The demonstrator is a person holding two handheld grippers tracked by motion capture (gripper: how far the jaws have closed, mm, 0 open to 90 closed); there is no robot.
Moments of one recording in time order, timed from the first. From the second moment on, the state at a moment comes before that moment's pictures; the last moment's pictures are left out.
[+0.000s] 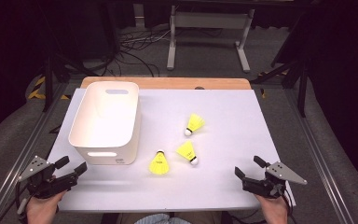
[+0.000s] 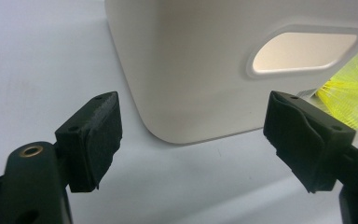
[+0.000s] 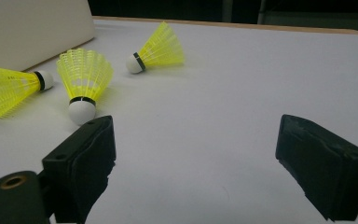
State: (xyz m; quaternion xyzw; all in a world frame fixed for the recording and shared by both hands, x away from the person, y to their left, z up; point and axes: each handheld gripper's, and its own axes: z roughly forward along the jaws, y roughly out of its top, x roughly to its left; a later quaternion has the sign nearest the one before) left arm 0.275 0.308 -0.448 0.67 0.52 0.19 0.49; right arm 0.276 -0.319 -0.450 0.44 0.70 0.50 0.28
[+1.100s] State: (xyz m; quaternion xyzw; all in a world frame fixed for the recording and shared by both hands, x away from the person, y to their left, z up) left arm 0.273 0.305 -0.442 0.70 0.51 0.19 0.47; right arm 0.280 -0.314 -0.450 0.44 0.71 0.48 0.27
